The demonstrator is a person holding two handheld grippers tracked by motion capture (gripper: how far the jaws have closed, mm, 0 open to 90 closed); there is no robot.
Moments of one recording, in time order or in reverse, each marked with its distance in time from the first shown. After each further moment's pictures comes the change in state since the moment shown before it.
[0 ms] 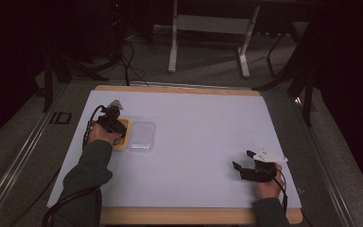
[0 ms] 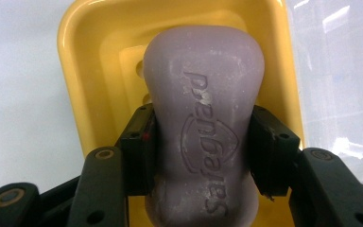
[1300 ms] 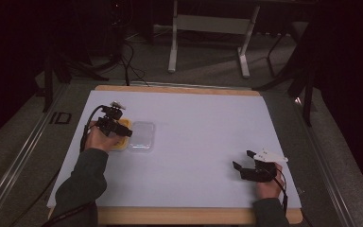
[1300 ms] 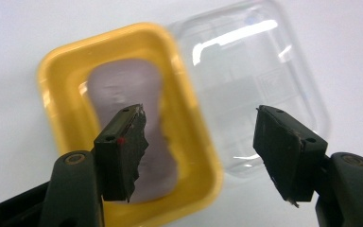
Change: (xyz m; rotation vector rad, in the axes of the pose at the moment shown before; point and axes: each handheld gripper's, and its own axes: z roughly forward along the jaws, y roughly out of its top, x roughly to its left) left arm -0.028 -0.033 -0.043 -0.230 -0.101 0.184; right arm -0.001 0.000 0.000 -0.006 0.002 0.006
